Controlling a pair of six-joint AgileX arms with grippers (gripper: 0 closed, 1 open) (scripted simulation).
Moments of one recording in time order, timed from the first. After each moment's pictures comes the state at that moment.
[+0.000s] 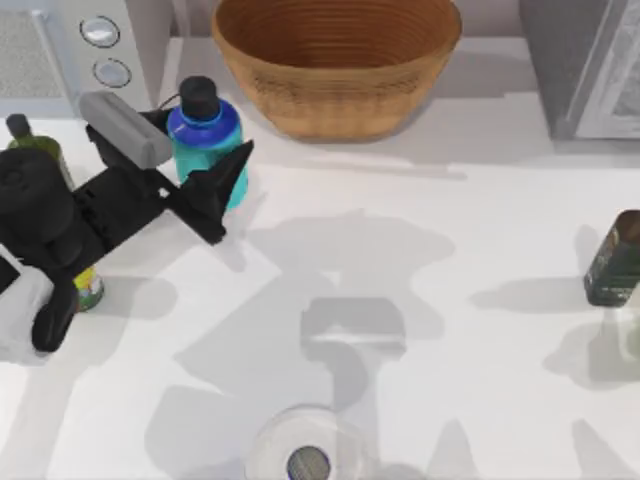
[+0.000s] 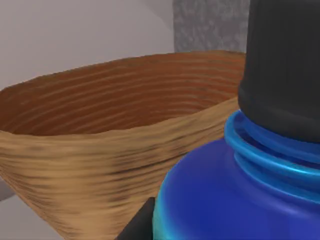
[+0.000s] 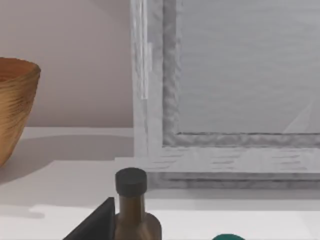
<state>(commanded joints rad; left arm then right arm) -0.20 2.01 0.62 1.41 0.61 0.04 0.00 0.00 0.00 0.00 0.00 0.00</state>
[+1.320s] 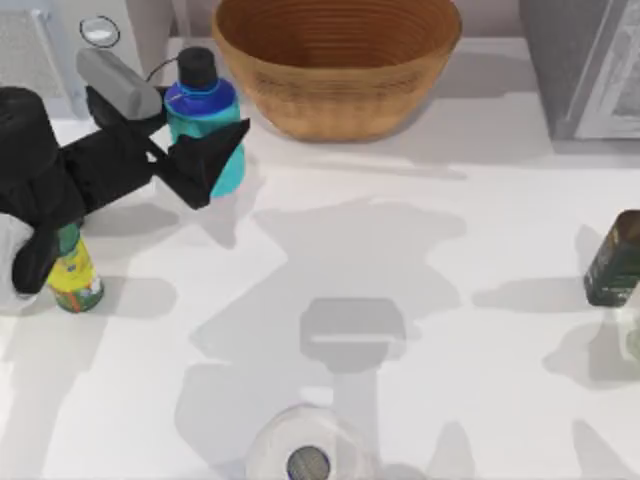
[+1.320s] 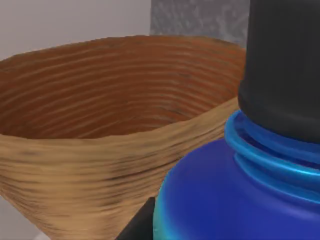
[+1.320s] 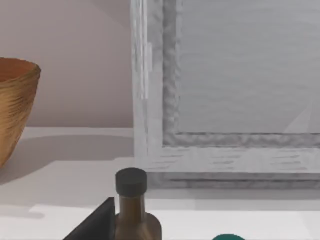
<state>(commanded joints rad) -0.16 1.92 0.75 1.07 0.74 0.02 0.00 0.00 0.00 0.00 0.00 0.00</state>
